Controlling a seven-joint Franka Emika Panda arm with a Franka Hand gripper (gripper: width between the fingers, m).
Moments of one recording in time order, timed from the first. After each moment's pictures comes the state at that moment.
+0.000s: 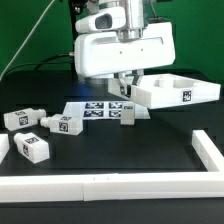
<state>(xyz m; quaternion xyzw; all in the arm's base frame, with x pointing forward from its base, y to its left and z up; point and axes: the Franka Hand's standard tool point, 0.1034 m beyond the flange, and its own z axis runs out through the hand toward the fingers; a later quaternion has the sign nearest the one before) 0.485 0.026 0.086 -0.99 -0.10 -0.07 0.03</state>
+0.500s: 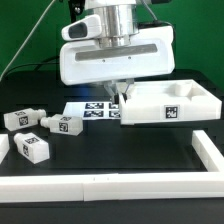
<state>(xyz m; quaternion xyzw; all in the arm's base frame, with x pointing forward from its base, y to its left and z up) 0.503 0.005 0.081 -1.00 0.00 -0.07 0.04</state>
